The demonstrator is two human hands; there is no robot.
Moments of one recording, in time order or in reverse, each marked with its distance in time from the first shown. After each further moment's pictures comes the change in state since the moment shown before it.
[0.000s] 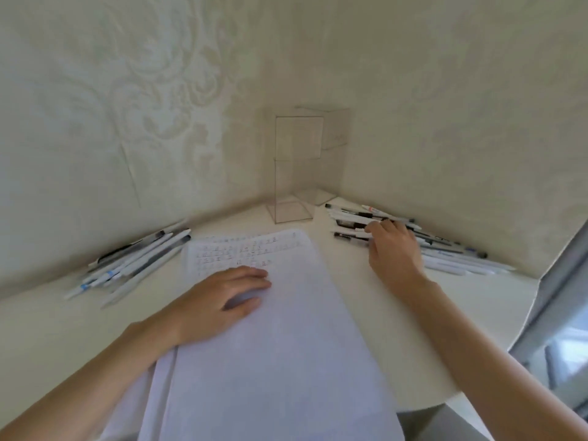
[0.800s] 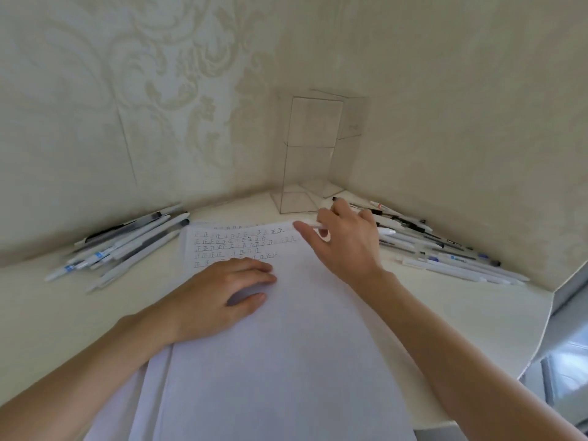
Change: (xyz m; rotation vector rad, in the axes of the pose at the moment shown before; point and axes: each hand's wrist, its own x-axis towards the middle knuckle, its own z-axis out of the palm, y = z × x) left_hand 0.002 0.012 -0.004 0.012 0.001 -0.018; right_hand 0.009 -0.088 0.003 0.184 0.368 -0.262
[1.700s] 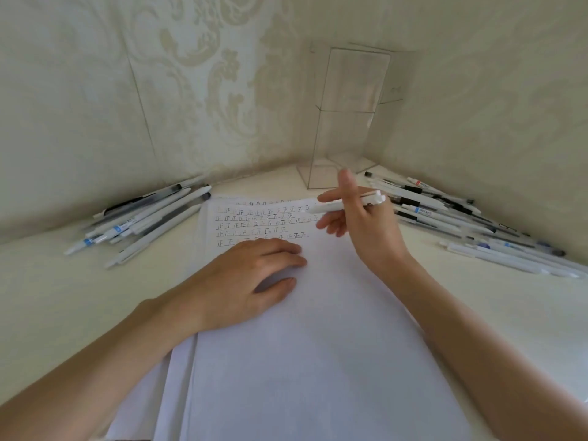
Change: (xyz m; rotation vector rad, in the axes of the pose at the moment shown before) left_hand -0.002 0.001 0.001 0.048 -0.006 -0.004; right_hand 0.007 -0.038 -0.008 0.983 -0.345 0.599
